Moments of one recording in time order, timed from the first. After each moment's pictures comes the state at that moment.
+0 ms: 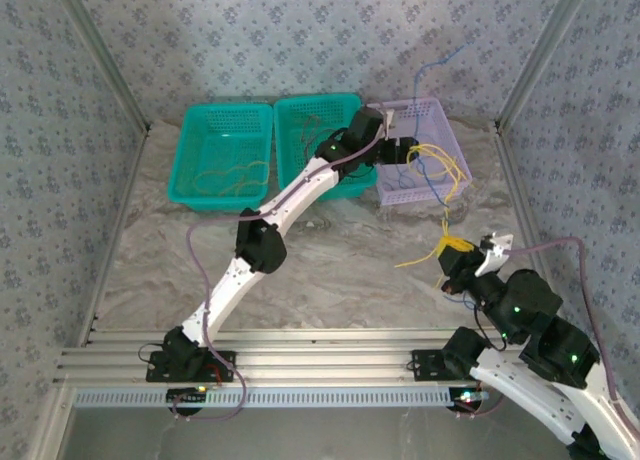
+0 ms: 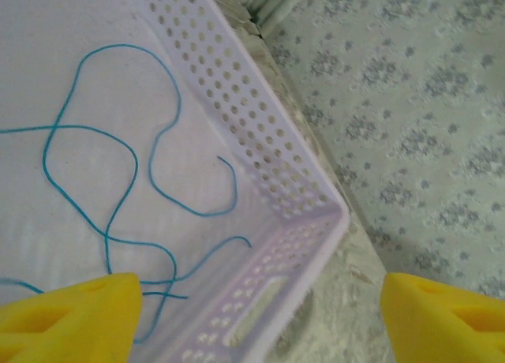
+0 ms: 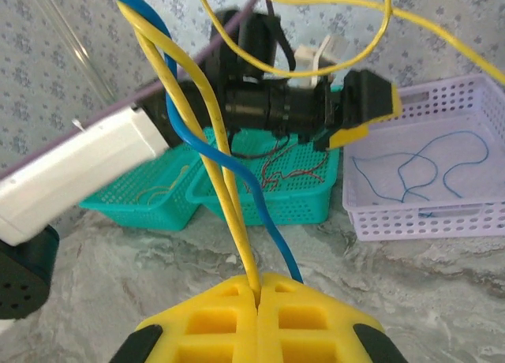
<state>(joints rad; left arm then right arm) -0.78 2.69 2.84 -0.61 0.29 -0.62 0.82 0.24 0.80 -0.71 0.36 0.38</state>
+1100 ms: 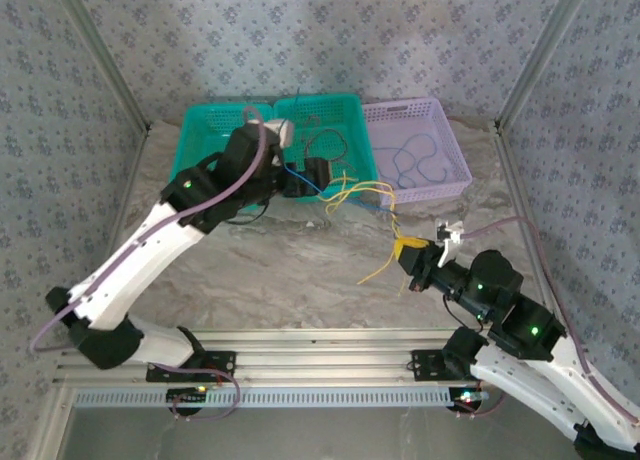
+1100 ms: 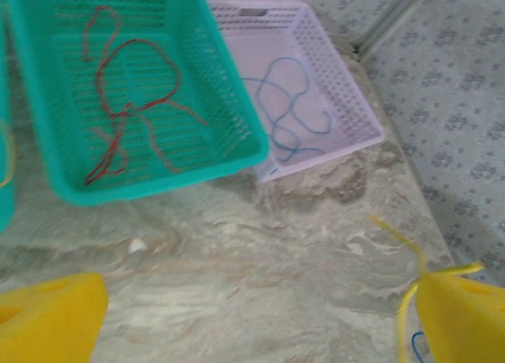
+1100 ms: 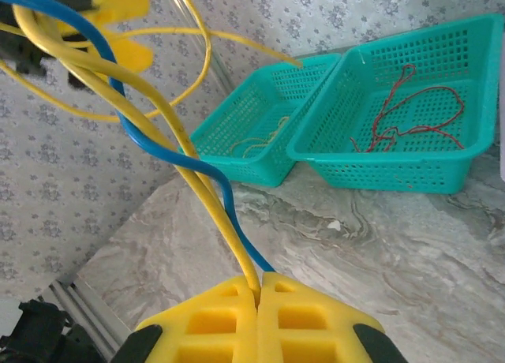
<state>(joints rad) -0.81 1.34 1.65 -0.90 -0.15 -0.64 0.82 0.41 0.72 -0.48 0.06 0.47</state>
